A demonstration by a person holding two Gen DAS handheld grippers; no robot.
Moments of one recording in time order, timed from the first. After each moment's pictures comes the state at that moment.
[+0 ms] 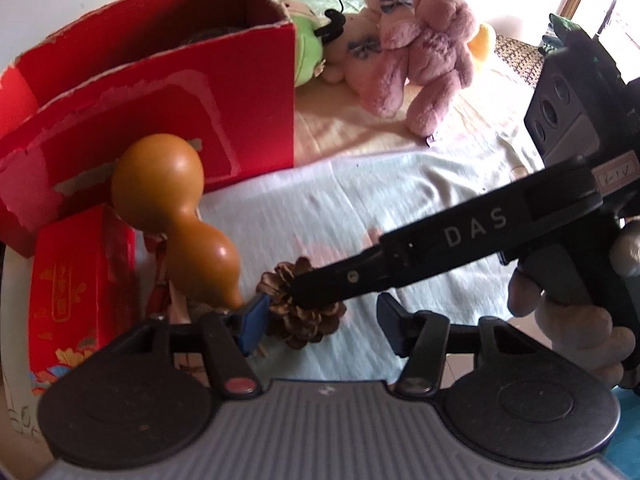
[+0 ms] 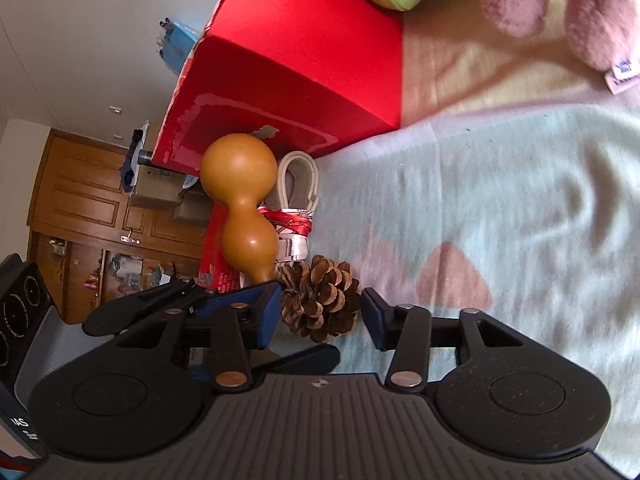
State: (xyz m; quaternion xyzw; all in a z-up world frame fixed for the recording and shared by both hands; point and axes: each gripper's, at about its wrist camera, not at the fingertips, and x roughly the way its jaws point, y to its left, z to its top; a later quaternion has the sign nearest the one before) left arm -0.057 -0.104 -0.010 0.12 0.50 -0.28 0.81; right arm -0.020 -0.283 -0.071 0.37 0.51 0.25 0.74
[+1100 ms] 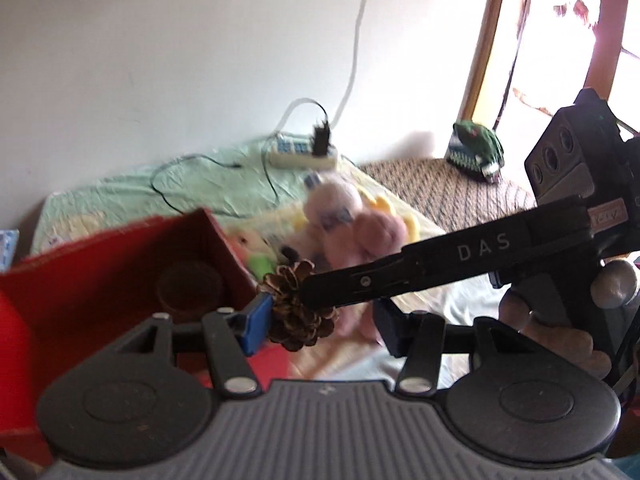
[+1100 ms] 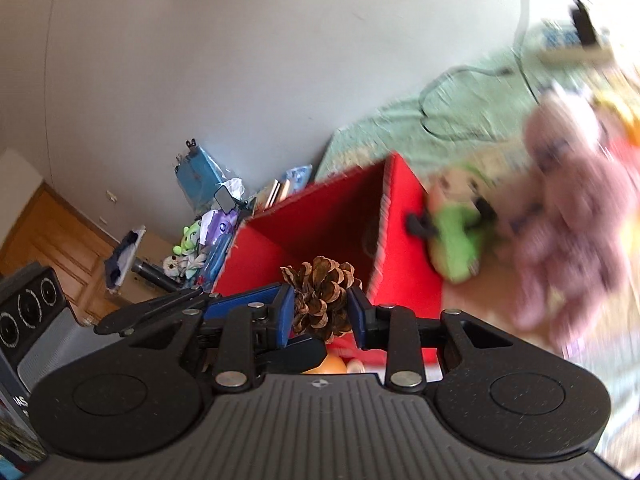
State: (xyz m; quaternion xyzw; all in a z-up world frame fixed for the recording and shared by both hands) left arm 0.011 -0.088 0.111 0.07 0.31 -0.43 0.84; right arm 0.011 -0.280 0.077 0.30 0.33 0.16 0.88
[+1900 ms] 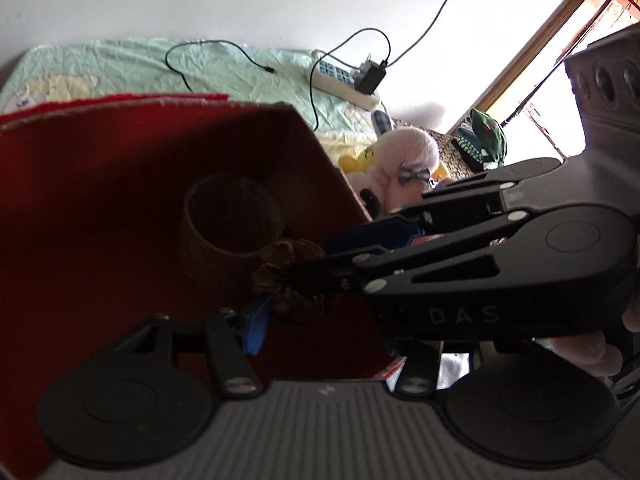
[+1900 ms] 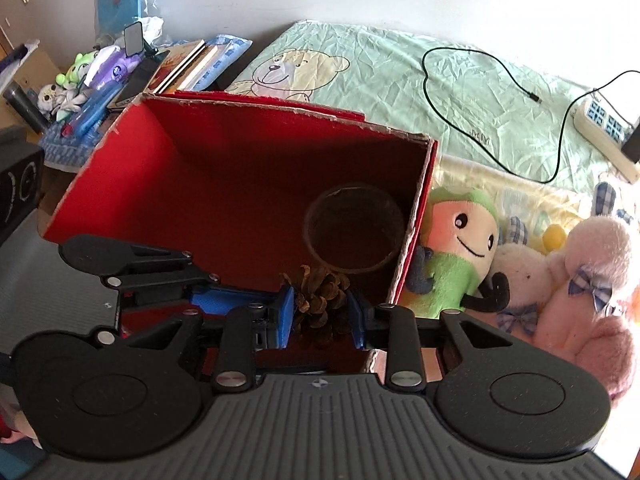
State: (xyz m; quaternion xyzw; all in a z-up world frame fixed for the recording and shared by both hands) left arm 0.137 -0.064 0.022 -0.03 0.47 -0.45 0.76; right arm 0.134 -0.194 0.053 0.01 0.51 0.09 0.86
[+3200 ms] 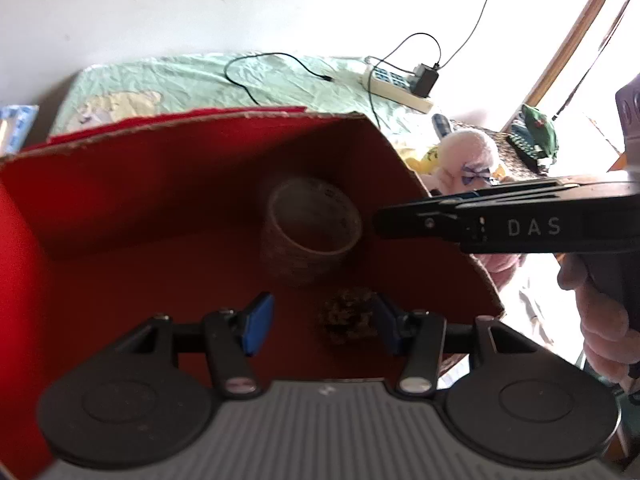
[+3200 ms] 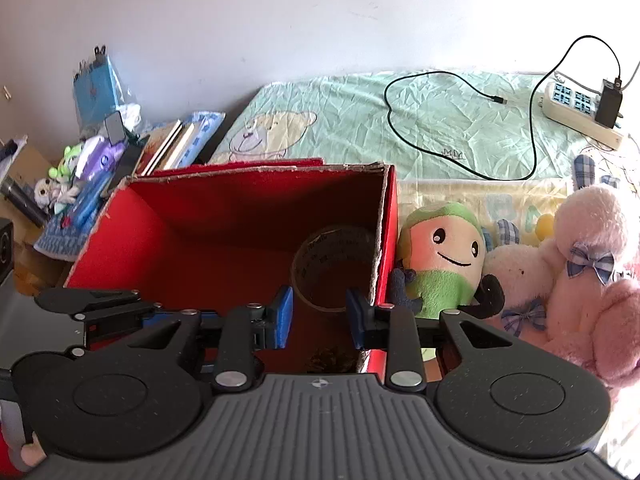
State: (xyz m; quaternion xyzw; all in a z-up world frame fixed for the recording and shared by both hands) left arm 0.138 -0.037 0.031 0.02 0.45 -0.37 0.81; right arm 0.119 -0.217 0.054 0.12 0.42 0.04 0.90
